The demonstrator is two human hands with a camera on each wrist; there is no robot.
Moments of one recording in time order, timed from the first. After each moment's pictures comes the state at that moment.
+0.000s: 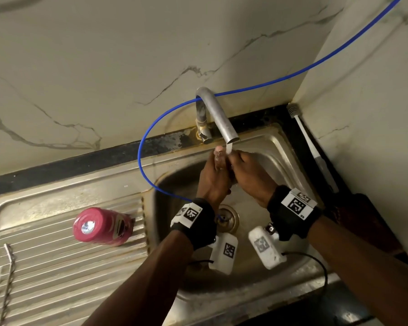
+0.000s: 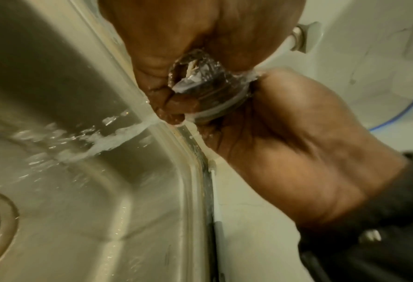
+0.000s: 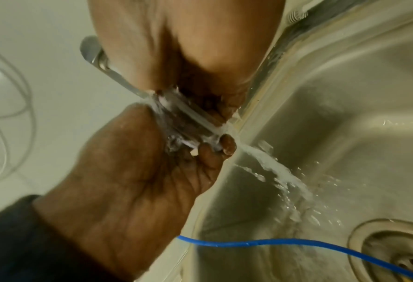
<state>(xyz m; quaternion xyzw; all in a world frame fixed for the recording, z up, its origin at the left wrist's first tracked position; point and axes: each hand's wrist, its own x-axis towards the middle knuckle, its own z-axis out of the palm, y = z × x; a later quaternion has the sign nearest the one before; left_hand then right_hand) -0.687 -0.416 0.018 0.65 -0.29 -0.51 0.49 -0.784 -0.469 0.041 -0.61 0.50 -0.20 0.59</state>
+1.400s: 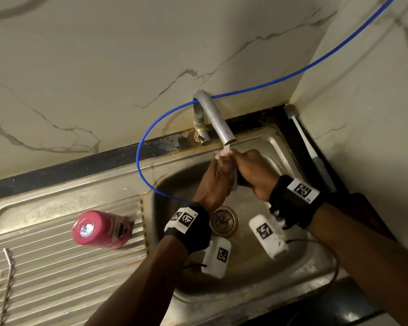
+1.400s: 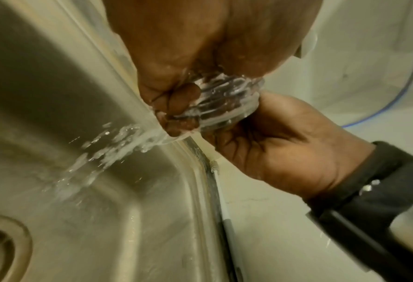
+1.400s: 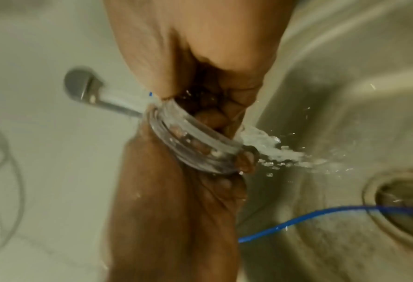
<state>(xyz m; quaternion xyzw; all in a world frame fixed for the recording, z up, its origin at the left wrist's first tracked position) -0.684 -0.410 0.019 0.61 -0.36 -0.53 0.46 -0.789 -0.482 0.044 -0.50 0.54 -0.20 0.65</state>
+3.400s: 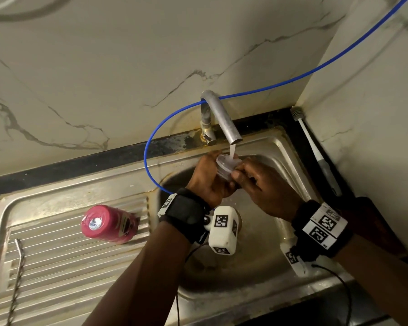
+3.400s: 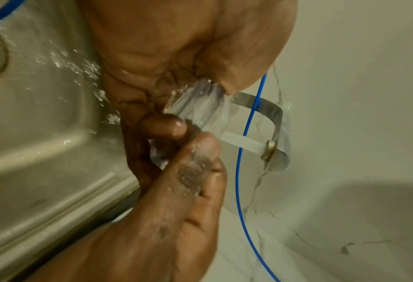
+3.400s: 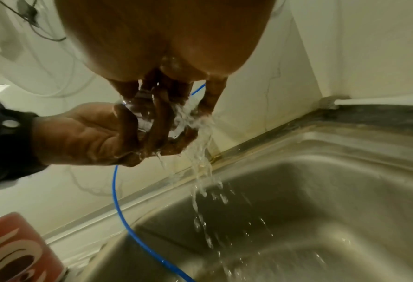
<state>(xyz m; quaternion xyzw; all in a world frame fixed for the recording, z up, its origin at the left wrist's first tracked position) -0.666 -0.420 0.060 0.54 -0.05 -0.70 0.47 -0.828 -0.454 0.041 -0.82 0.35 -0.21 0.41</state>
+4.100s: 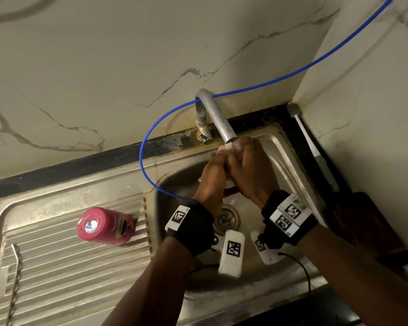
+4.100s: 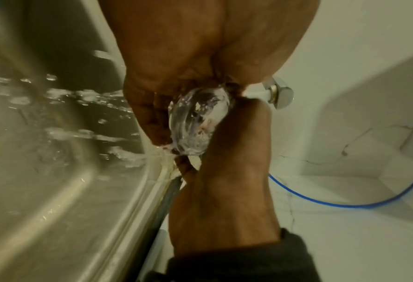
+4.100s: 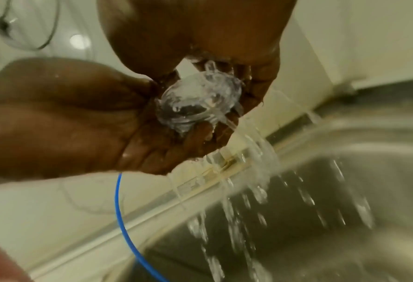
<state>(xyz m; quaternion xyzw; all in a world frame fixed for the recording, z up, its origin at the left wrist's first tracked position) -0.692 -0.407 0.053 0.58 -0.17 -0.61 0.51 -0.786 -0.464 0.040 -0.74 0.54 -0.25 0.32</state>
